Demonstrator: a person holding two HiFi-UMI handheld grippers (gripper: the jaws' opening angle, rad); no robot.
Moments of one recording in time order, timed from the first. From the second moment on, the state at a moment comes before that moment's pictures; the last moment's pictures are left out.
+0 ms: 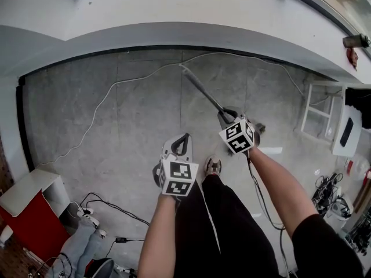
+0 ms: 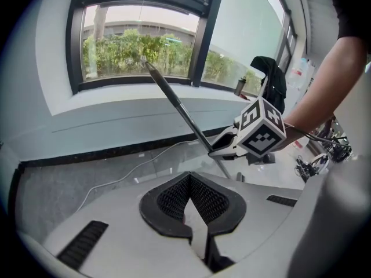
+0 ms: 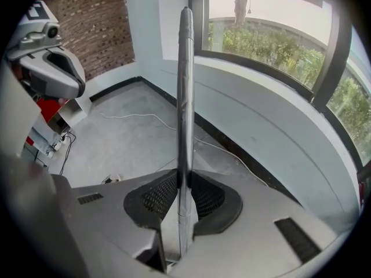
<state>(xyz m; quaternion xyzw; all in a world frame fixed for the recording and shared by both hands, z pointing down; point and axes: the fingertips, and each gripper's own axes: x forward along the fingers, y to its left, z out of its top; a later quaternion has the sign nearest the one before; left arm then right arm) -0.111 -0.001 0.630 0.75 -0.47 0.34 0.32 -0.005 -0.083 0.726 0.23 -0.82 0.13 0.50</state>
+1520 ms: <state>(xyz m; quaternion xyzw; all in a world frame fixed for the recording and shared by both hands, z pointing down) -0.071 -0.019 0.575 0.79 -0.45 0.33 0.26 0.022 -0.175 0.597 0.42 -0.84 0.13 0.32</state>
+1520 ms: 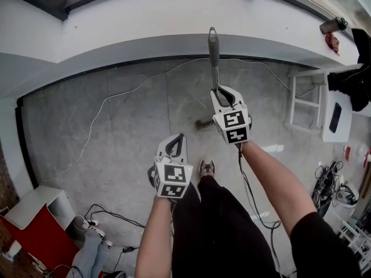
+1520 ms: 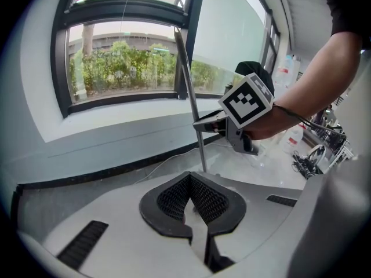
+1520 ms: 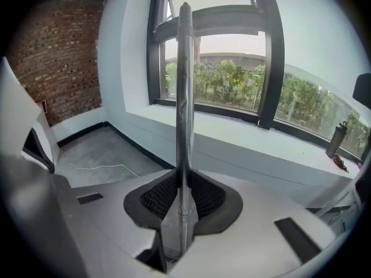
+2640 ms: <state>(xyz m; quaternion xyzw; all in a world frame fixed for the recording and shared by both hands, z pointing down) -0.092 0.003 0.584 0.79 -0.44 0.33 0.26 0.015 -0.071 0.567 0.49 -0.82 0.02 0.28</state>
